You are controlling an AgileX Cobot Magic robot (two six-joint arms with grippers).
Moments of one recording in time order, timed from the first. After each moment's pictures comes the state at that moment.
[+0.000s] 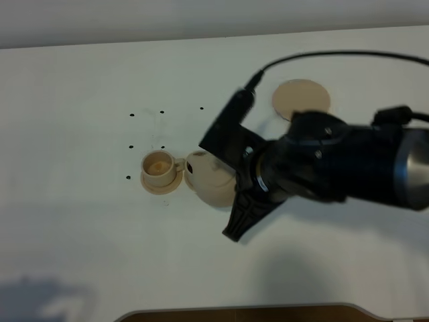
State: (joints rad) left arm 0.08 -0.01 -0.51 0.00 1.04 0.06; right arm 0.79 1.72 -1.04 -0.30 0.54 0.13
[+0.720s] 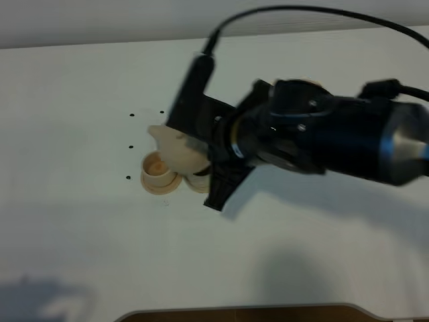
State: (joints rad) left arm 0.08 -0.01 -0.51 0.00 1.04 0.06; right arm 0.79 1.78 -1.25 -0.37 0.54 -0.10
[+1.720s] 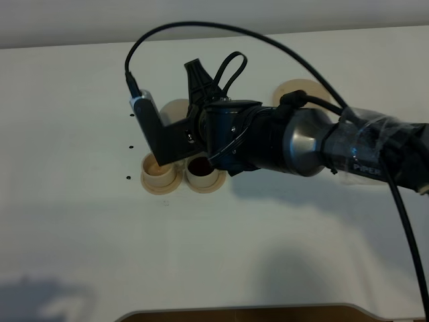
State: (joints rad) left arm 0.08 -0.01 -0.51 0.00 1.04 0.06; right arm 0.79 2.04 -1.42 -0.98 0.52 -0.39
